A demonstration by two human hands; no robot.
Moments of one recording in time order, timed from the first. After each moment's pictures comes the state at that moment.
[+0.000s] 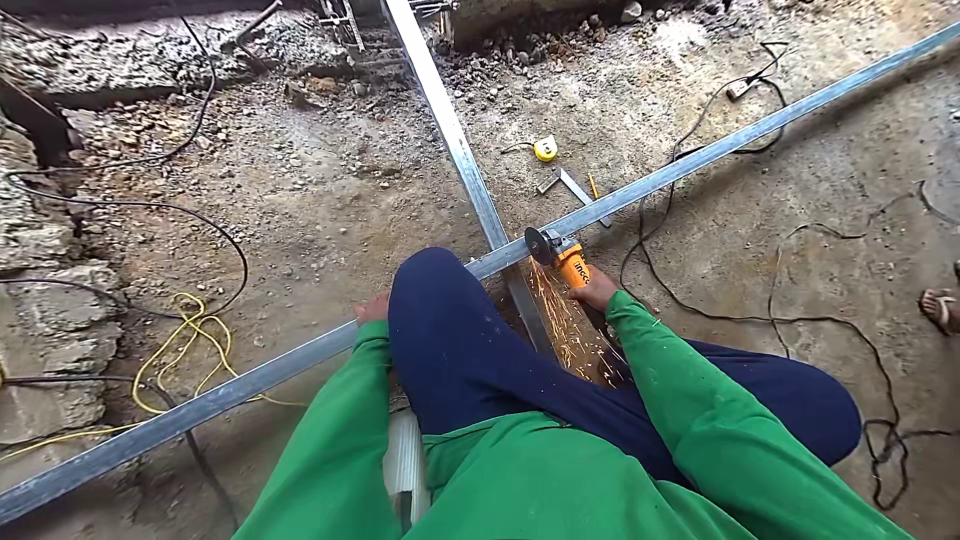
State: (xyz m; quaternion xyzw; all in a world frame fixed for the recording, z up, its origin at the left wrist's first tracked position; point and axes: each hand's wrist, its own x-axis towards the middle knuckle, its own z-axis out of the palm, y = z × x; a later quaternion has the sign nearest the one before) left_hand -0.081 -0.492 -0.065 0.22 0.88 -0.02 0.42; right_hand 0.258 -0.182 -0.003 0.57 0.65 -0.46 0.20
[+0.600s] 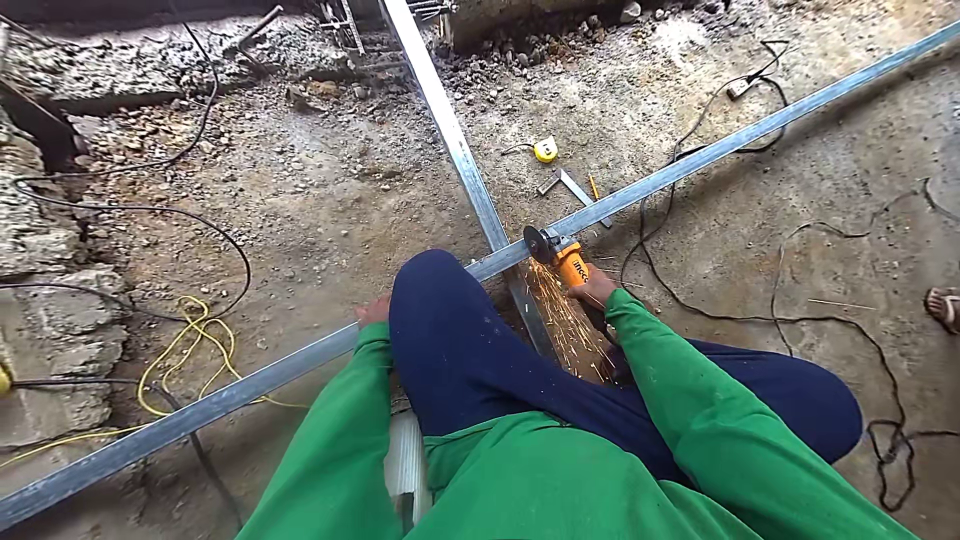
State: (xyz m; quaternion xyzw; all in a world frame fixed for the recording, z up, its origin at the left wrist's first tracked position) left_hand -0.083 -0.493 -0.069 0.22 0.88 -0.03 0.42; right_hand 0.252 -0.179 -0.006 0.57 0.65 -0.46 0.20
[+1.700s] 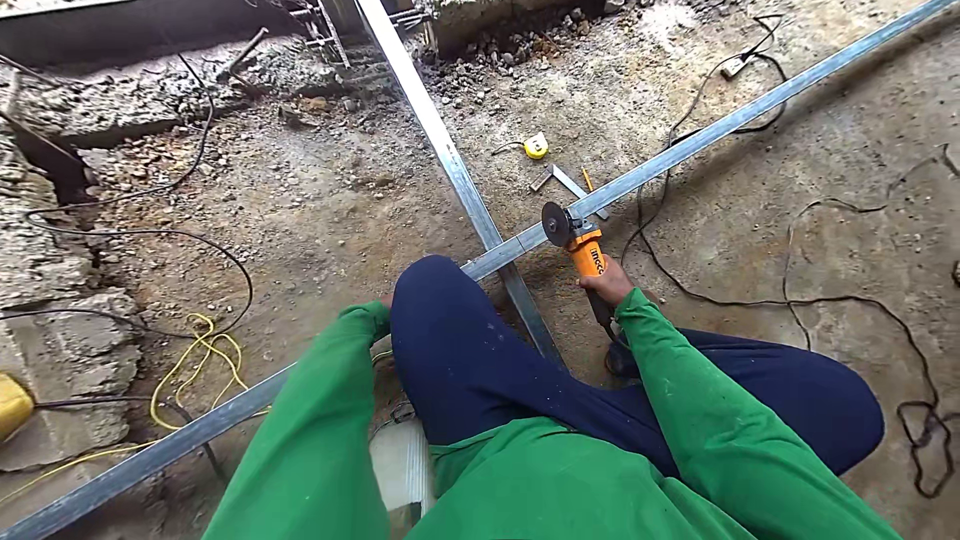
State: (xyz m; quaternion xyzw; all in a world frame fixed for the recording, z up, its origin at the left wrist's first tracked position) left_hand -0.074 -0.406 0.106 0.25 0.75 -0.16 0.59; right_hand 0.280 -0.178 0.010 0.62 0.63 -0.47 0.07
